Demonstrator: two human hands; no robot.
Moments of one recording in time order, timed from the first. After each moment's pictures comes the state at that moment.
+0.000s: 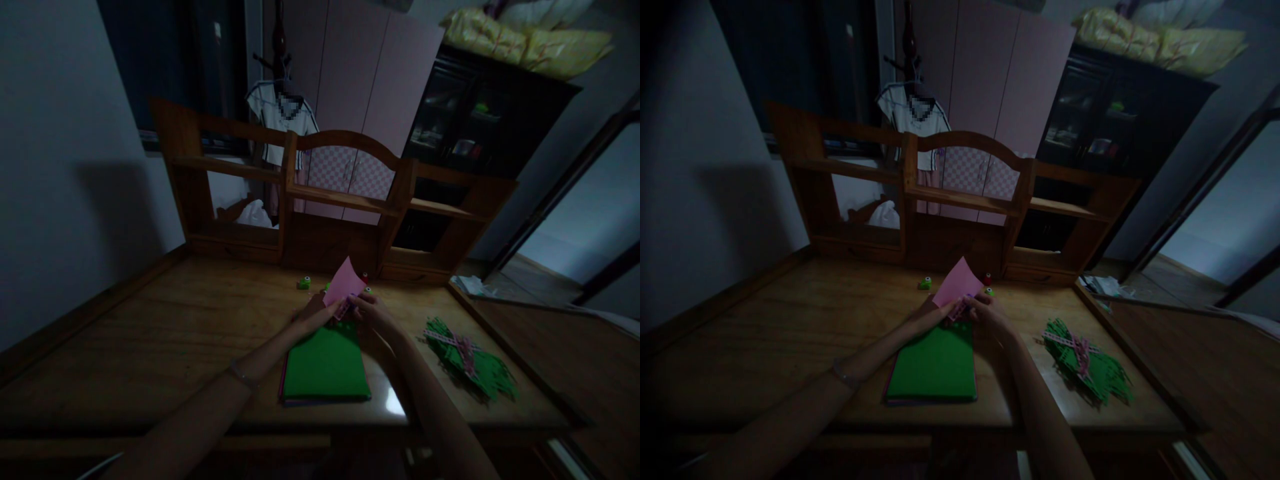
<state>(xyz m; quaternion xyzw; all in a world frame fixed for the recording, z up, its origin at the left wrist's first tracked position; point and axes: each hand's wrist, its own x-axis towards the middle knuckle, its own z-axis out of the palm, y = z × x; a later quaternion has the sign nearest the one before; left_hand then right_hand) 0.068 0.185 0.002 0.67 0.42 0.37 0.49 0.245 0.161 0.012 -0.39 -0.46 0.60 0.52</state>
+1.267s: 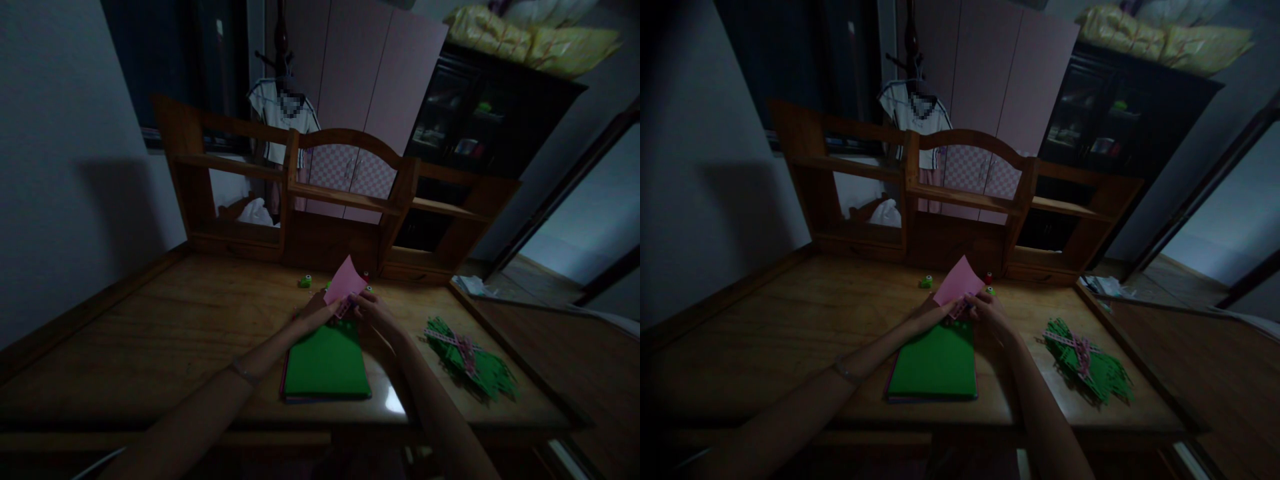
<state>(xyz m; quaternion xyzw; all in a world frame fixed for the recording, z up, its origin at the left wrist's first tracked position) 0.073 0.192 -0.009 0.67 0.42 0.37 0.49 0.242 0.159 0.014 -0.40 -0.47 0.59 0.52</state>
